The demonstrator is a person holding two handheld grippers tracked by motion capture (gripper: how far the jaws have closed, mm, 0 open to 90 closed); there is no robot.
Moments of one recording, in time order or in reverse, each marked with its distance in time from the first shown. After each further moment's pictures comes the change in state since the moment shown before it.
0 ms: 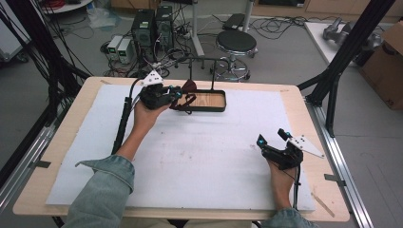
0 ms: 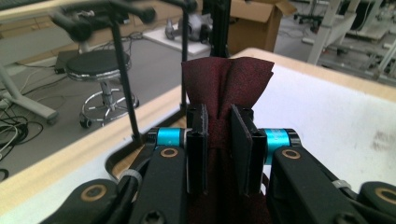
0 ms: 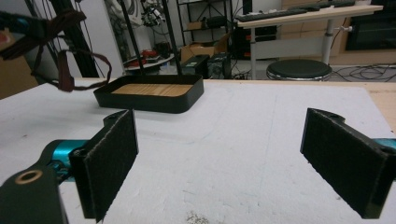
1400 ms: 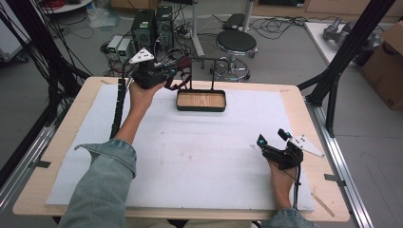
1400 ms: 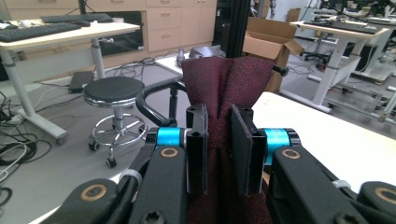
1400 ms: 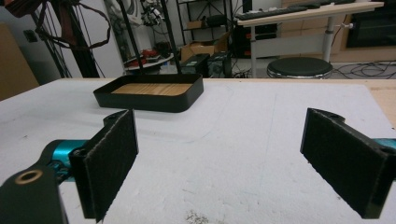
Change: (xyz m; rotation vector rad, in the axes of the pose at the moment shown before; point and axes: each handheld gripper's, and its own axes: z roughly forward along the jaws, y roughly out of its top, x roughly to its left) left arm 0.038 0.039 -0.001 -0.108 0.037 -0.057; right arm -0.001 0.000 0.000 0.005 0.001 0.016
